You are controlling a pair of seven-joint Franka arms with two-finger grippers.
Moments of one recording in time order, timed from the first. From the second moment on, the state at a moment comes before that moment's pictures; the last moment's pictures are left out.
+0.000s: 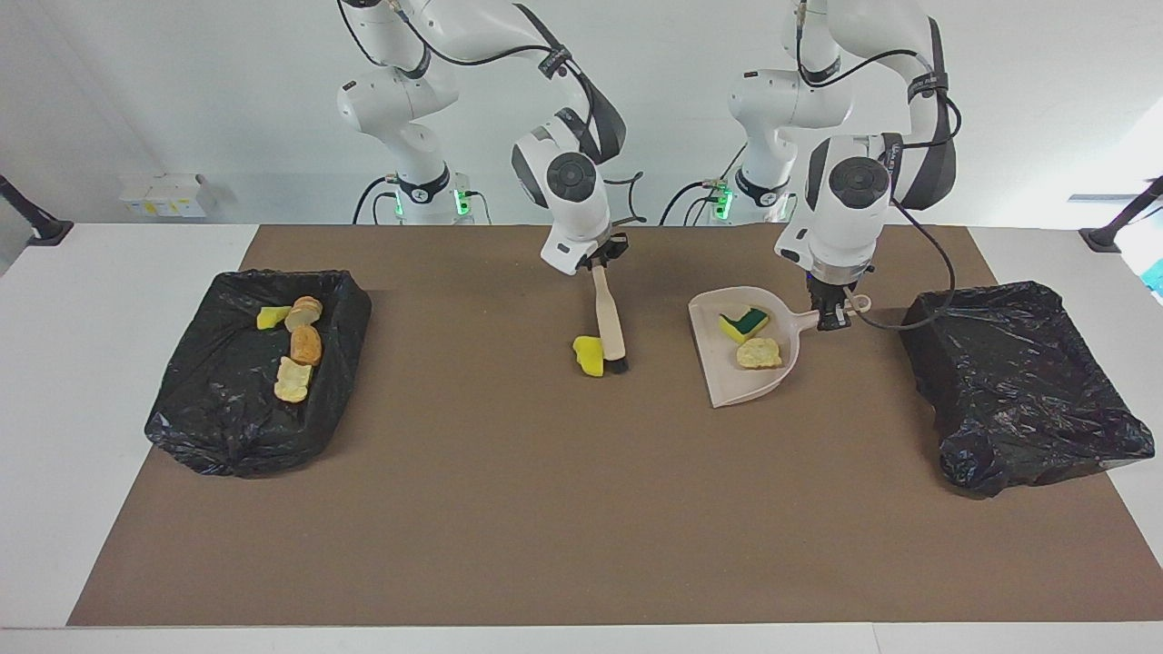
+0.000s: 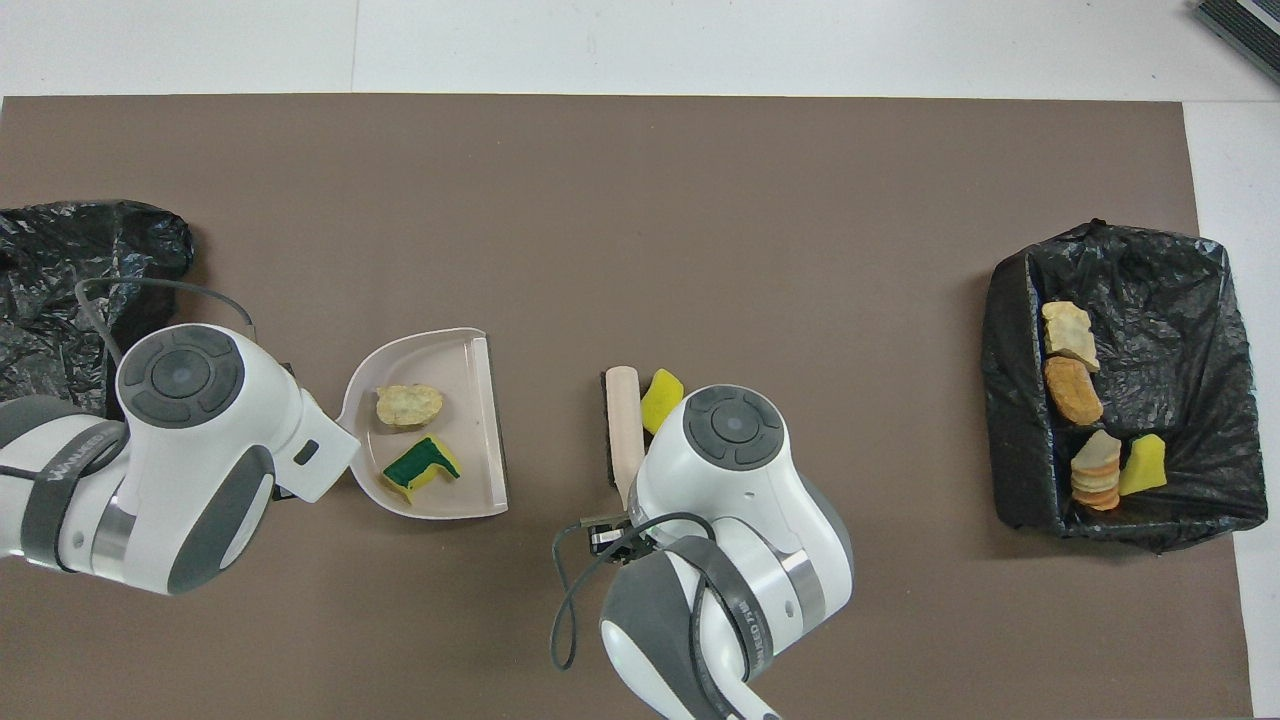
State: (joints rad) left arm -0.22 -0.06 -0.05 -2.25 0.24 2.07 1.04; right arm 0.49 0.16 0.17 -2.02 0.36 1.97 0.39
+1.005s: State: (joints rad) left arm -0.32 -0.01 -0.05 -2.24 0.22 2.13 0.81; right arm 0.40 0.17 0.18 -2.08 0.09 1.95 0.35
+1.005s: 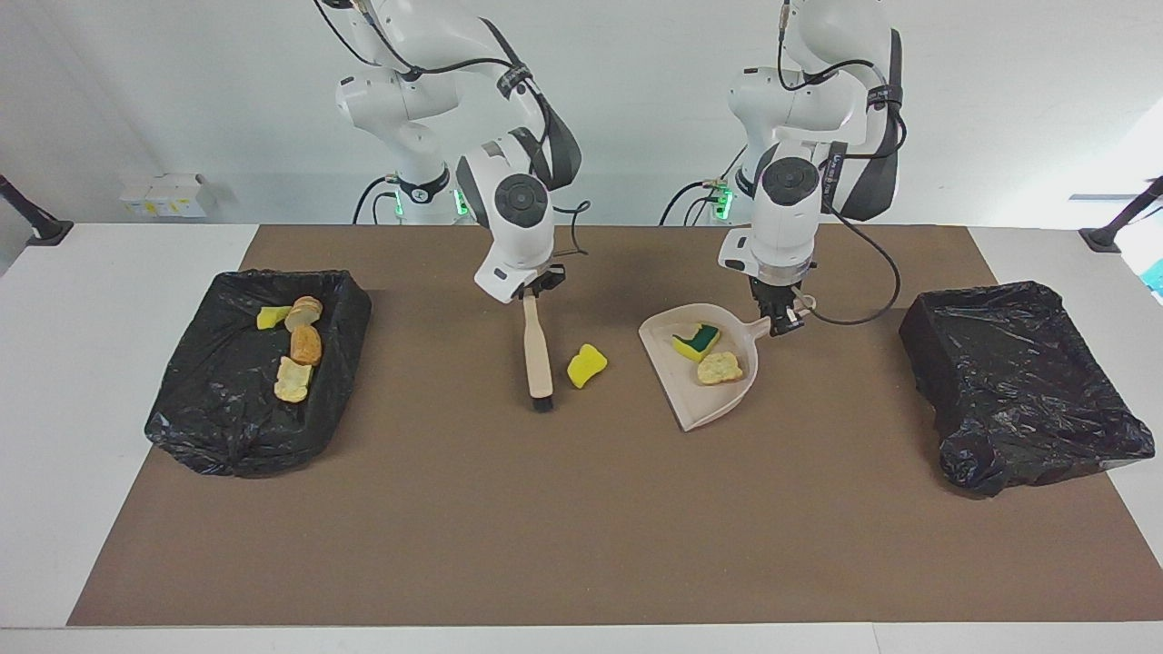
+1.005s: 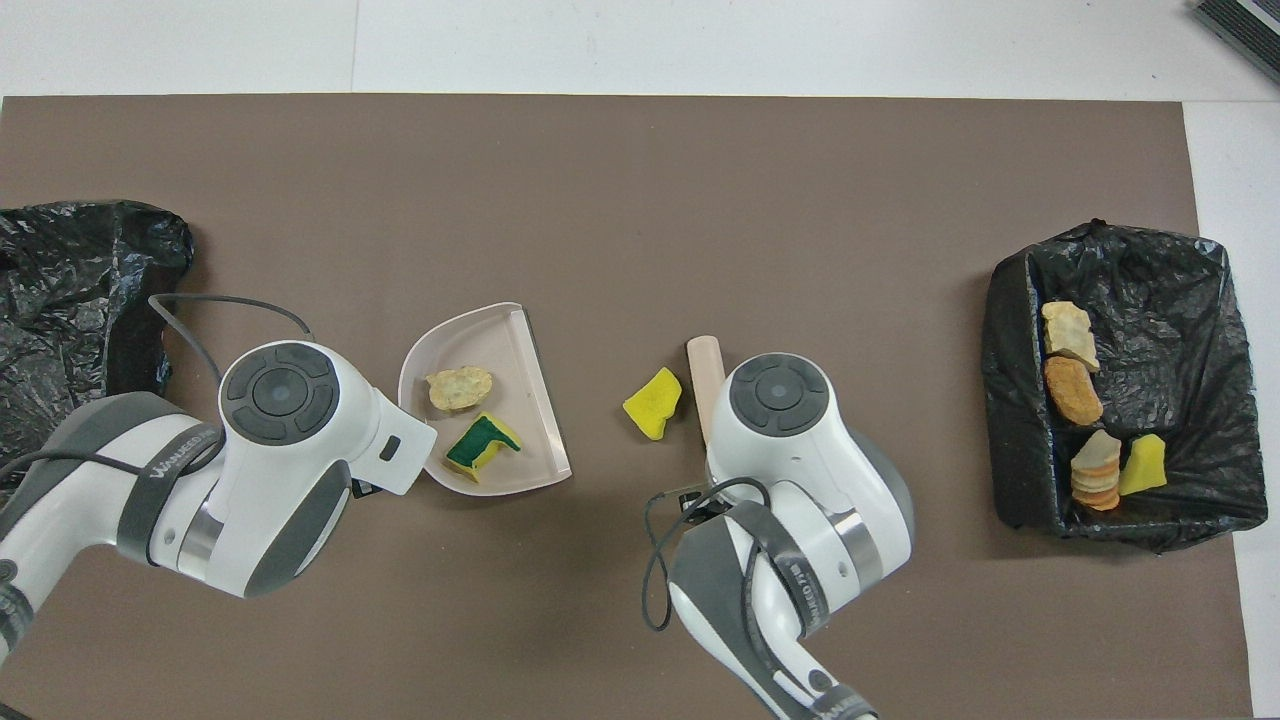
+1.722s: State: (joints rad) left arm -0.33 0.02 -0.05 -2.24 0.21 2.16 0.82; right arm 0.61 0.23 0.19 -2.03 0.35 2.14 0.35
